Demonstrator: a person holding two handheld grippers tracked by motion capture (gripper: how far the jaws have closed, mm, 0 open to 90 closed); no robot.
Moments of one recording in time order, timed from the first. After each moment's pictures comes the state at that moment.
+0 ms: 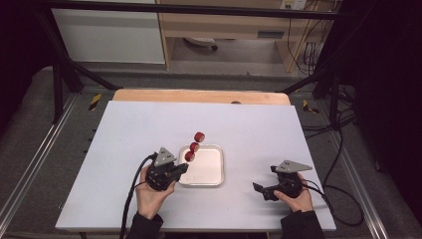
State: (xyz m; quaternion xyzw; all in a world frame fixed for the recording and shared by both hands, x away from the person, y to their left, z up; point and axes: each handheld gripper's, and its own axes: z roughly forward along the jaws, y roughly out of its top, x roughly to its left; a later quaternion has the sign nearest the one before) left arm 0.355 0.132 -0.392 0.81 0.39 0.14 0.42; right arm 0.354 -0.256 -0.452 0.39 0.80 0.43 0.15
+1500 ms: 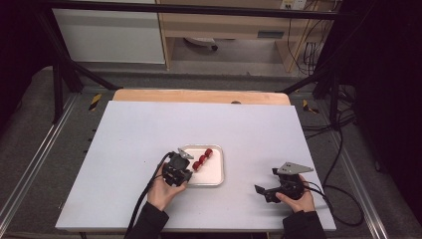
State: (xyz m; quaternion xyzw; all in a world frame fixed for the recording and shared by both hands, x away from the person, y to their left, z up) left arm 0.382 0.102 -0.418 0.86 0.42 0.12 0.27; right arm 0.351 -0.260 -0.456 0.39 0.80 0.43 0.14
